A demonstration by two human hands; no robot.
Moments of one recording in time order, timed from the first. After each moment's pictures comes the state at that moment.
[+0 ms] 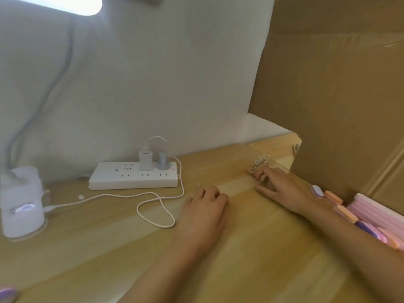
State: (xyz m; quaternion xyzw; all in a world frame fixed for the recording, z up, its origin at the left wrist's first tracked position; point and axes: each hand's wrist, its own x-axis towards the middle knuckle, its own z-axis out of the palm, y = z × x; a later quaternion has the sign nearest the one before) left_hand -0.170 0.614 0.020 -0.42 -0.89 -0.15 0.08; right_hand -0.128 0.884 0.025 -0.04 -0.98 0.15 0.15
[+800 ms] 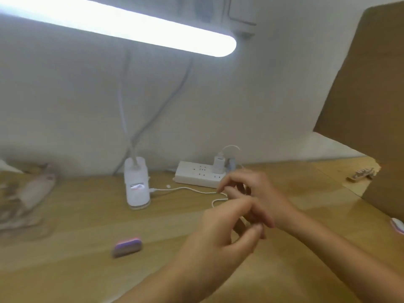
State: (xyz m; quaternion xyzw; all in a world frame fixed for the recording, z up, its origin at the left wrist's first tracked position) left_hand -0.111 0.460 0.089 -0.44 -0.72 -0.54 0.02; right_hand -0.155 0.637 0.097 0.20 -0.92 0.29 0.16
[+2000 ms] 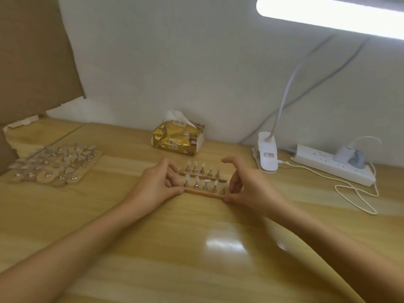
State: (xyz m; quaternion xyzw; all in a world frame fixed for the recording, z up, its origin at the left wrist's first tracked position) left_hand -0.107 0.132 0.026 -0.01 -0.91 -0.40 0.10; right_hand -0.149 0.375 0.047 0.26 -0.93 0.26 -0.01
